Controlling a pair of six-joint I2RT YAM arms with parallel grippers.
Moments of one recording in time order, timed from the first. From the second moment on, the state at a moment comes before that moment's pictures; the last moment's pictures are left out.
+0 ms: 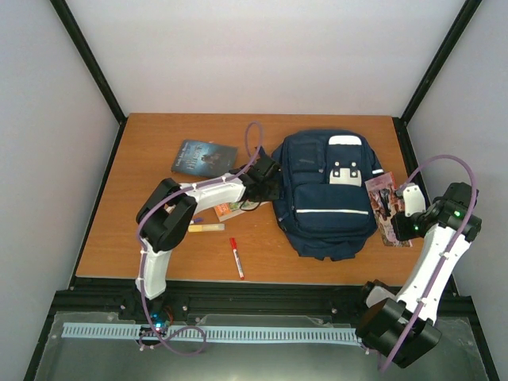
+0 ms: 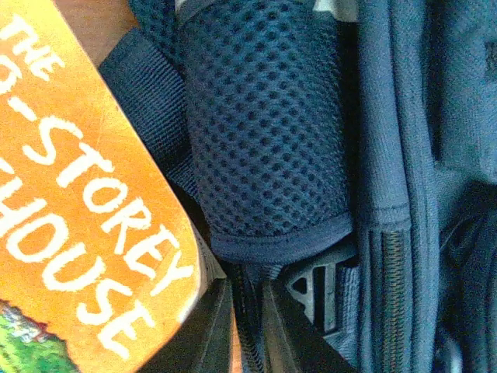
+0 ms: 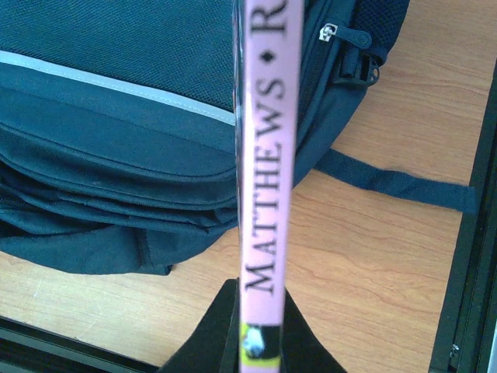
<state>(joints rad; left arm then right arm) -0.76 2.02 1.42 -0.37 -0.05 -0.77 -0.65 0.97 1.02 -1.26 -0.44 -0.82</state>
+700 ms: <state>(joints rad) -1.06 1.83 1.53 -0.38 -0.04 -0.21 -0.71 1.23 1.22 -1.24 -0.52 -0.79</state>
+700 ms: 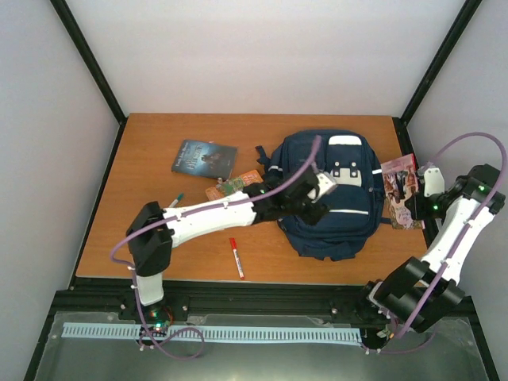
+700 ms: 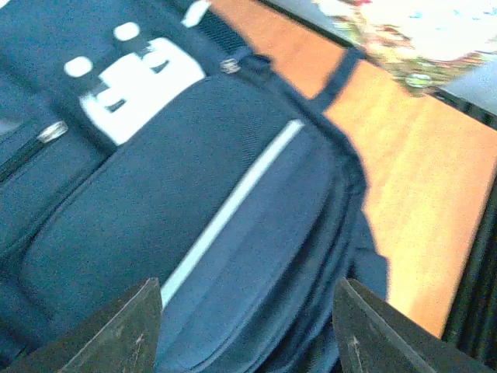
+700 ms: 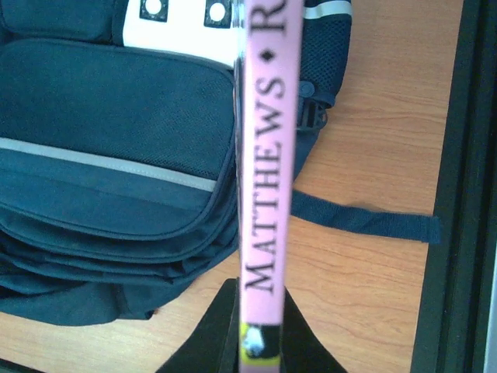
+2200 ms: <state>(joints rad) -1.22 2.50 2.23 -0.67 -0.01 0.13 -0.97 1.32 1.15 -1.24 -0.58 -0.92</state>
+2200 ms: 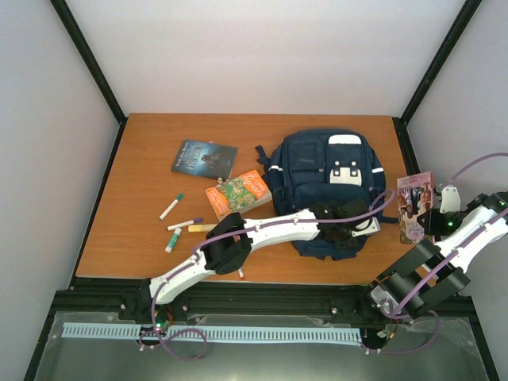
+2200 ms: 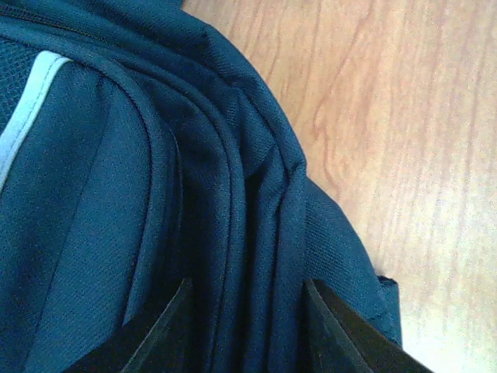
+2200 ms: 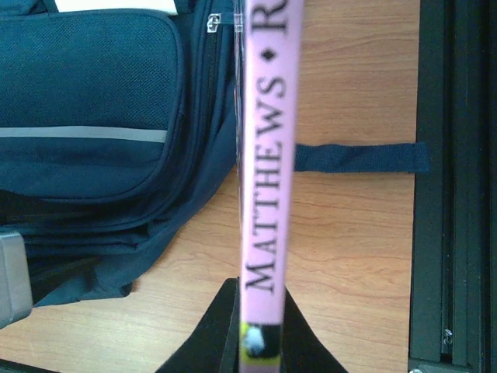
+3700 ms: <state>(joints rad) -1.13 2.30 2.32 -0.67 -0.40 0.01 -0.93 1.50 1.28 -1.45 -0.85 -0.86</state>
